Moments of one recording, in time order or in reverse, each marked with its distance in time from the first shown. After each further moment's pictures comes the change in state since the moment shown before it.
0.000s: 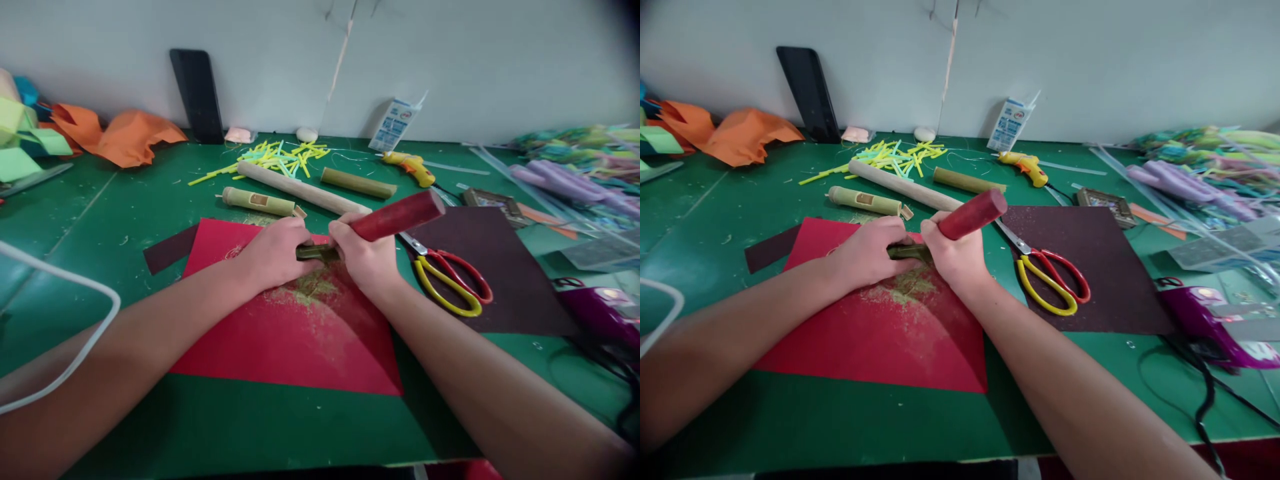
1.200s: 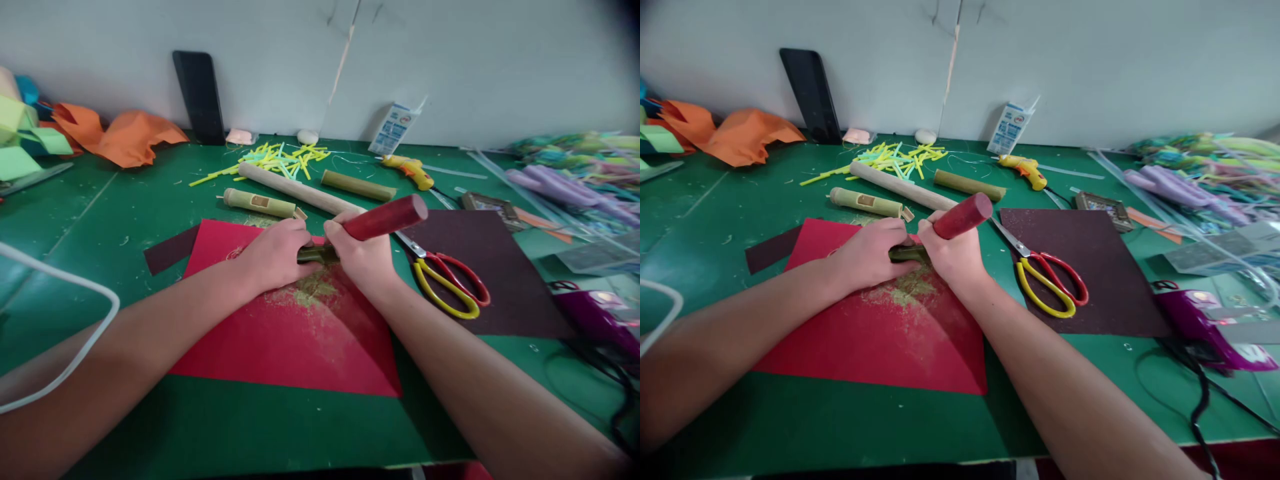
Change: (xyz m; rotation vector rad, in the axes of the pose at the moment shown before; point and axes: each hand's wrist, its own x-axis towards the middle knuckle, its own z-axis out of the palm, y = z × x) left_hand 0.000 -0.005 0.003 0.103 -0.043 0.062; right_hand 0.006 0.001 0.004 -0.104 0.032 -0.052
